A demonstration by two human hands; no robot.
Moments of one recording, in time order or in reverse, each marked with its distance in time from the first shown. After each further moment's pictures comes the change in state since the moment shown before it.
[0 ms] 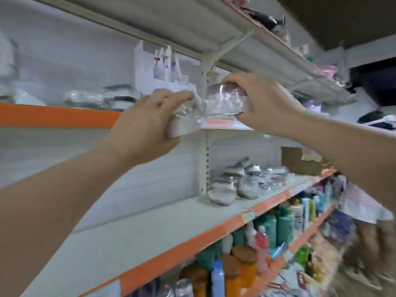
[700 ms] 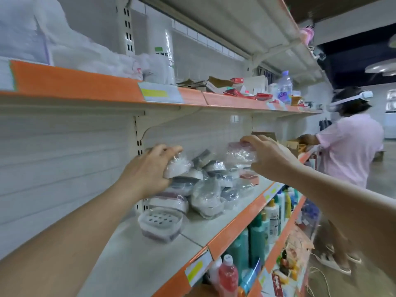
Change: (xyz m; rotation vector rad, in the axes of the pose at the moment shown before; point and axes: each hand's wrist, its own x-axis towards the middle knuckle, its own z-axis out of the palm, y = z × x) left_hand 0.149 0.033 0.413 -0.114 -0.414 -0.056; right_hand -0.032 0.384 0.222 -0.167 -0.264 0.411
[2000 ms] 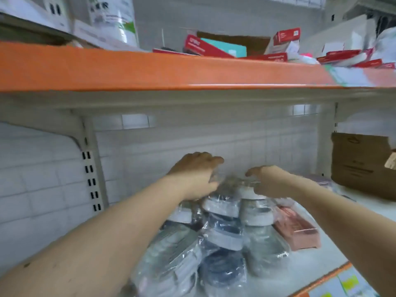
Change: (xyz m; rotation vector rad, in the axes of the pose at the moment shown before) left_hand 0.280 0.078 0.184 0.209 -0.267 -0.152; right_hand 0.258 0.193 0.223 0.018 -0.547 -0.355
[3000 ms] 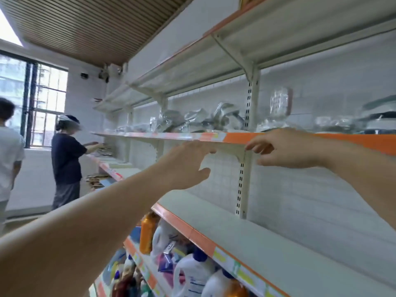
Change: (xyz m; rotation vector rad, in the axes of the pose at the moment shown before) left_hand -0.813 -0.218 -0.338 0.526 0.120 -1.138; right_hand -0.313 -0.804 -0.209 0.342 0.236 -1.339
